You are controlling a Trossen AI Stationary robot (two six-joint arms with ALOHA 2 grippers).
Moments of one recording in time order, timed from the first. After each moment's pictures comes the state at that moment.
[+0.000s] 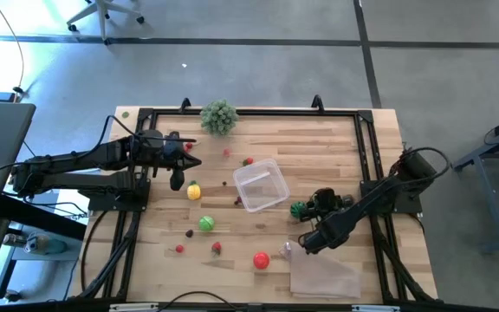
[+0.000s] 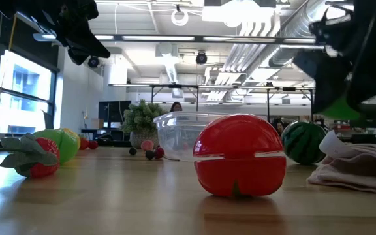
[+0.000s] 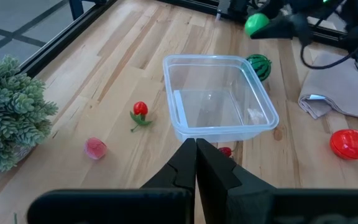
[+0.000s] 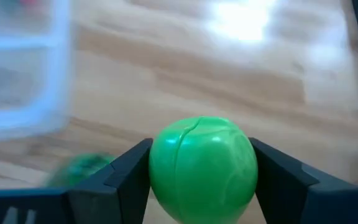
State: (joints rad) left arm 0.37 0.71 0.60 -0.41 0.09 -0.11; right arm 0.59 1.74 1.07 -1.29 0.71 2.03
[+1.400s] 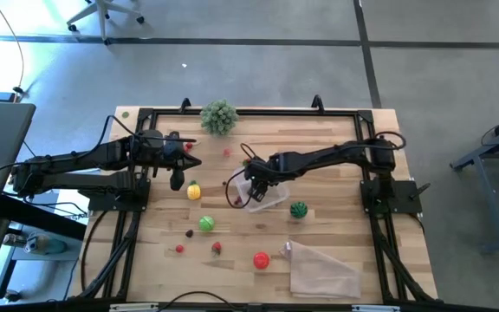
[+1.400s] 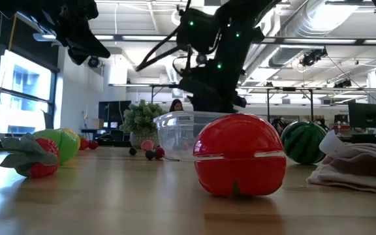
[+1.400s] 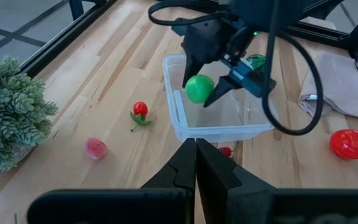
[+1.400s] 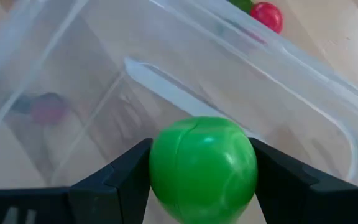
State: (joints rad) left arm 0.37 0.71 0.60 -0.41 0.09 -0.11; right arm -0.03 1.98 1.39 -0.62 0.21 0.51
